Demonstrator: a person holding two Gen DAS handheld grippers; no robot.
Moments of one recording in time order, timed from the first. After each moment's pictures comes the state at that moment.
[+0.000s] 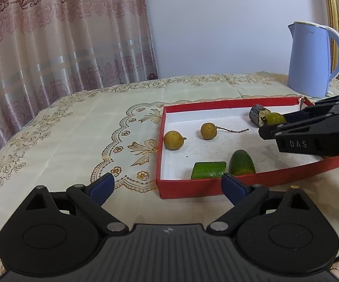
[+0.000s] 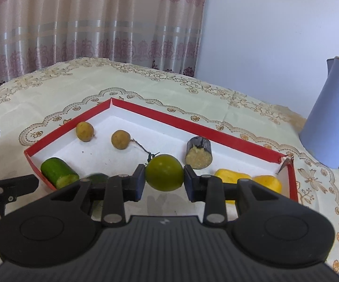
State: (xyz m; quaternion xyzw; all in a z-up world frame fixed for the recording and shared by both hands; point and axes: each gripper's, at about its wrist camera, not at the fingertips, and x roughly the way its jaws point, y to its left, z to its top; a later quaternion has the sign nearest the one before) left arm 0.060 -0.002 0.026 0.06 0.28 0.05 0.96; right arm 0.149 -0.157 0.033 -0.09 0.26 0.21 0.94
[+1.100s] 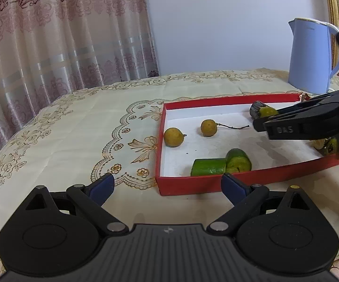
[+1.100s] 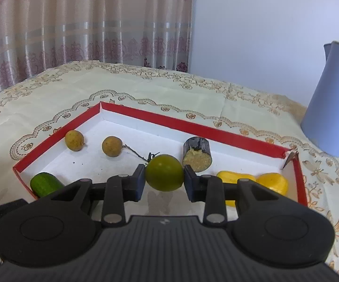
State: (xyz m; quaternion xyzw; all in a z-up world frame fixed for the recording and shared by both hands) left arm 0.061 -0.001 0.024 0.06 0.29 0.05 0.95; right arm 0.164 -0.155 0.030 -0.07 0.27 0.20 0.94
